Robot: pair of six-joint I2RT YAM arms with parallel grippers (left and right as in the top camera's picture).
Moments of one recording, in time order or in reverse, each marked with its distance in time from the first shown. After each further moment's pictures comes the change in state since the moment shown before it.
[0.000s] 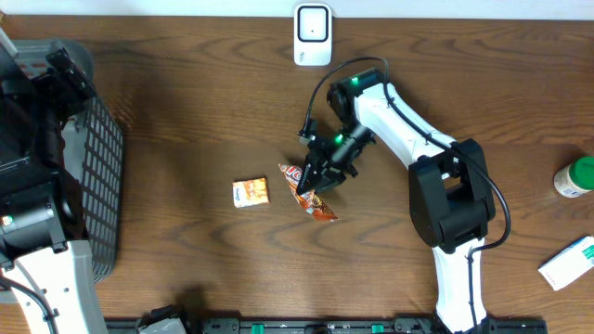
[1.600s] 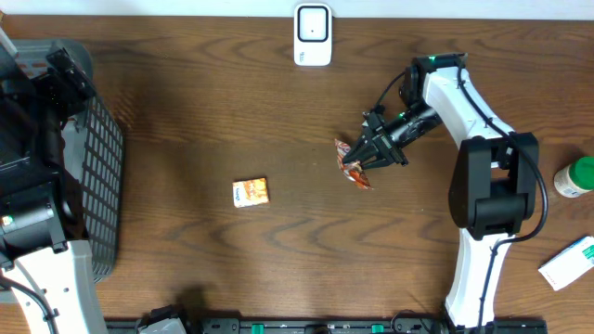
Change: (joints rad) left arm 0.000 0.000 0.000 0.000 0.000 0.000; right arm -0.312 0.000 0.000 -0.164 -0.063 0.152
